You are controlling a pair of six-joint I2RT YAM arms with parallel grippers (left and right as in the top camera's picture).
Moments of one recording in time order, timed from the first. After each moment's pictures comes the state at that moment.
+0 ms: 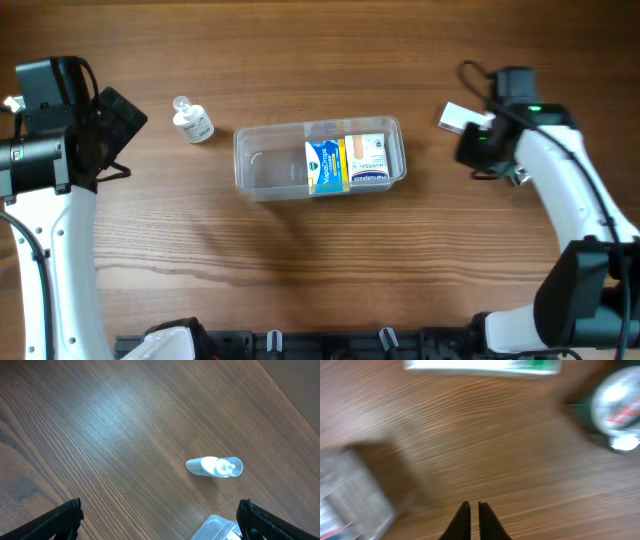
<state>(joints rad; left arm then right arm) 0.19 1.33 1.46 -1.13 -0.21 -0.65 -0.04 1.64 1.19 -0.91 0.00 0.36</state>
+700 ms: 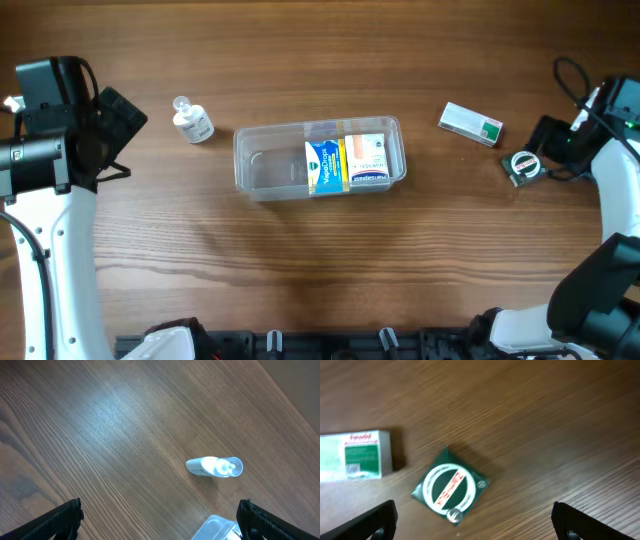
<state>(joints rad) 0.19 1.33 1.46 -1.13 -0.21 -0.65 -0.43 1.64 1.19 -0.72 0.07 0.08</state>
